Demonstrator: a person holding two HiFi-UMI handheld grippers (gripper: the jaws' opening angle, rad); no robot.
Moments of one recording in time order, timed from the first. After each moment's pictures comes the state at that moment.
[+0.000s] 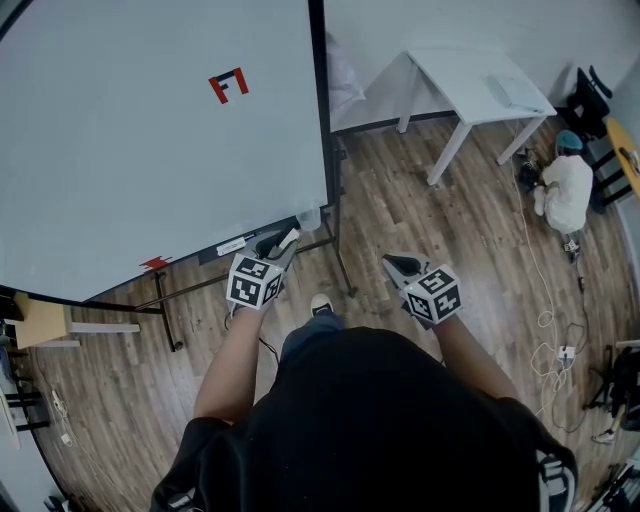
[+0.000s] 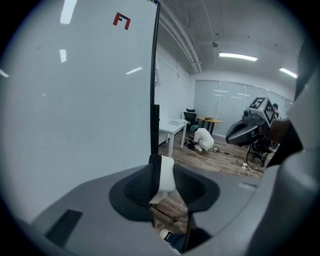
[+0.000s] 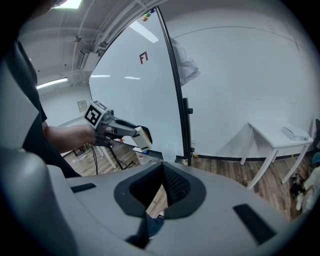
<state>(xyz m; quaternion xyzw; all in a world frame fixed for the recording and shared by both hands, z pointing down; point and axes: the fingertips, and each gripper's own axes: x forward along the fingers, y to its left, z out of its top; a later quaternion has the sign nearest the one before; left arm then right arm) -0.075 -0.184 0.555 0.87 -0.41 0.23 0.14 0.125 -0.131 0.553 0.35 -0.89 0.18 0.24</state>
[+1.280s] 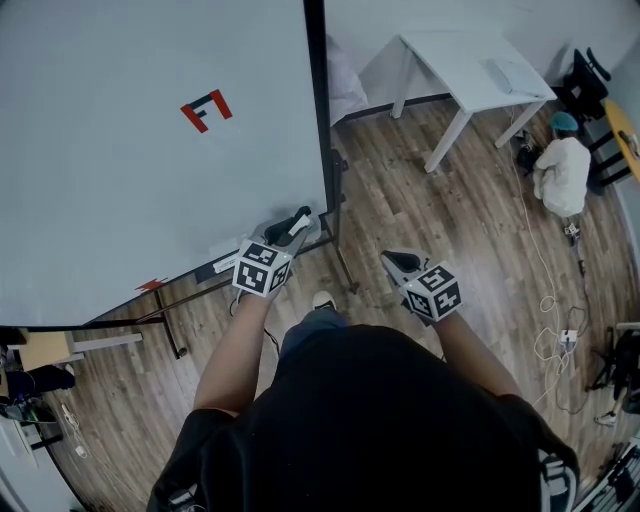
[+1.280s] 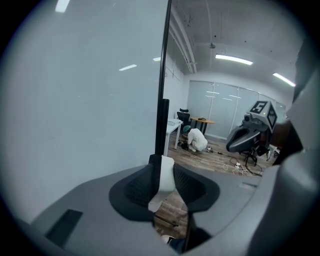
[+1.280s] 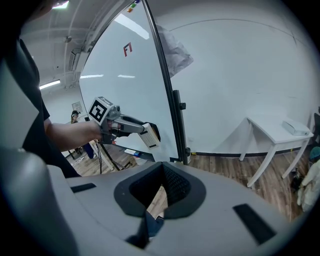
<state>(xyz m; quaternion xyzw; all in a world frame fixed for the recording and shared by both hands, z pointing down) -0.054 -0.273 0.570 0.89 -0.35 0.23 0.15 0.111 -0.192 0.574 0.36 -0.88 0.21 0.25</state>
